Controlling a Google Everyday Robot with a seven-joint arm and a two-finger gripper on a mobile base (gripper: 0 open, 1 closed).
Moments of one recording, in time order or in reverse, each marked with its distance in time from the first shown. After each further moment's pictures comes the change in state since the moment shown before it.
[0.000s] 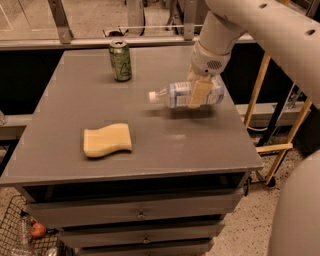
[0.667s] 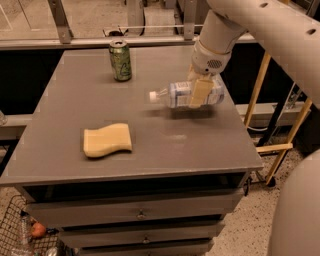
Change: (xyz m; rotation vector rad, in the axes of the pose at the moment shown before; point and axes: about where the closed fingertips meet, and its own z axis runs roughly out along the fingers) arm -0.001 -0.004 -0.001 0.010 -0.004 0.006
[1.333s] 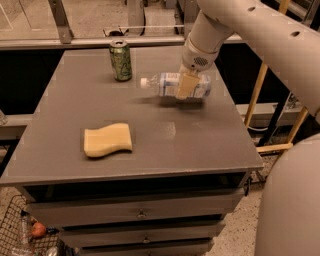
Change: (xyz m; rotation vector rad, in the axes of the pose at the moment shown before) arm -0.017 -0.045 0.011 0.124 -0.051 0.116
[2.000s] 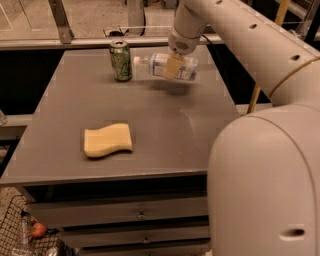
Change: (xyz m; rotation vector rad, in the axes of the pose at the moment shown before) arm -0.034 -0.076 0.009 0.144 0.024 0.123
